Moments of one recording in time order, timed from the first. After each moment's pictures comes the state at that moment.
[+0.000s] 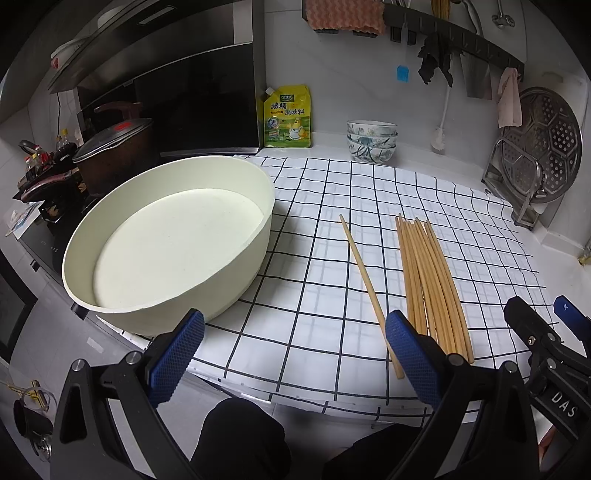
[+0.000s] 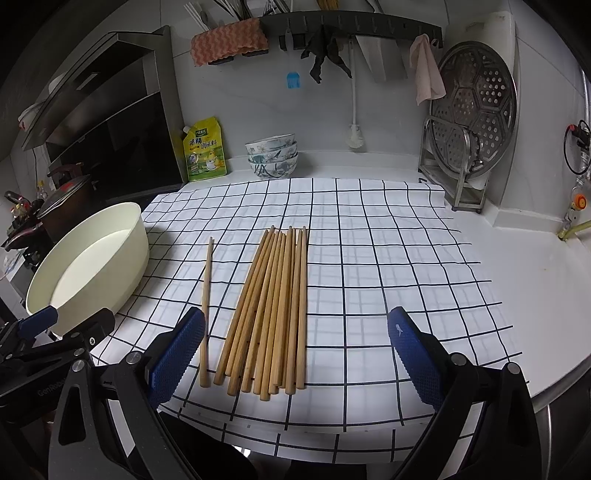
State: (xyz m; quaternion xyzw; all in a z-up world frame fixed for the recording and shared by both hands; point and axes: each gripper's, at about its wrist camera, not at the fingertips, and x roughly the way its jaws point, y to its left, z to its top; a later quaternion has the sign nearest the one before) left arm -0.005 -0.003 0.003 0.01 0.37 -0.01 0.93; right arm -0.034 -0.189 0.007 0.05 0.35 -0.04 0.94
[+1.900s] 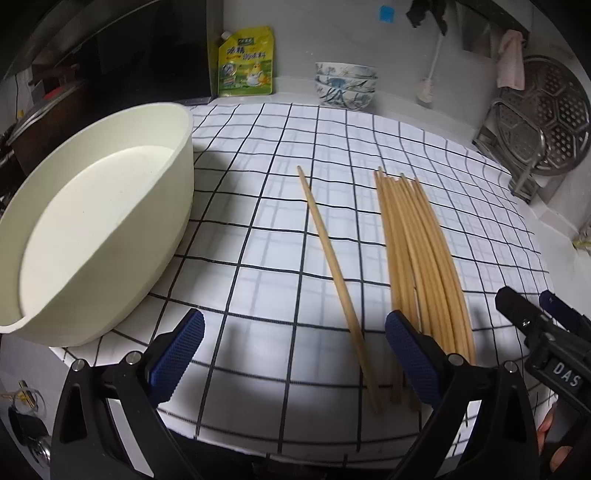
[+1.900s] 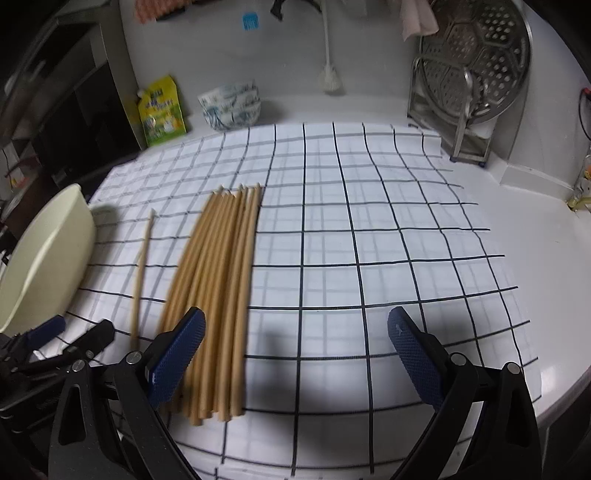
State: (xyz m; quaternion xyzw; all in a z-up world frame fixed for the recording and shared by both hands) left arm 0.062 -0.038 -0.056 0.00 0.46 -0.06 0.89; right arm 0.035 -0.238 -0.050 0.07 0.45 -0.07 0.89
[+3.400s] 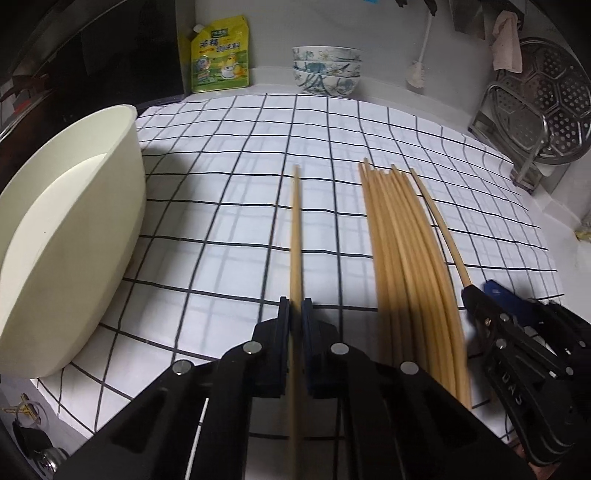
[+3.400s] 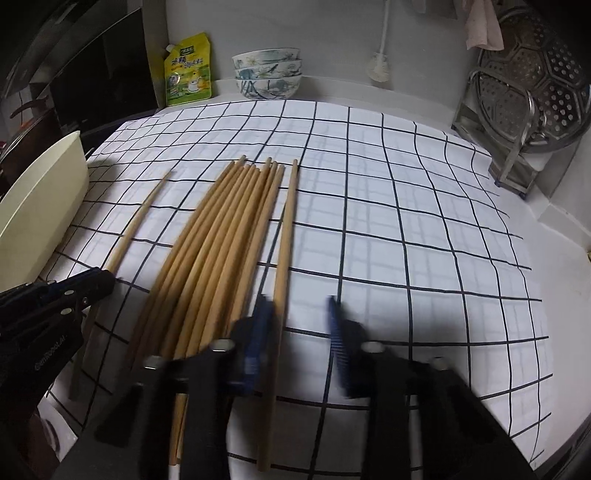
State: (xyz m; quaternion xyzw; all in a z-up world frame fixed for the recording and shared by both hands) left arm 0.088 -0.064 -0.074 0.01 0.47 -0.09 0.88; right arm 0.065 -0.213 -0.076 0.00 0.46 -0.02 0.89
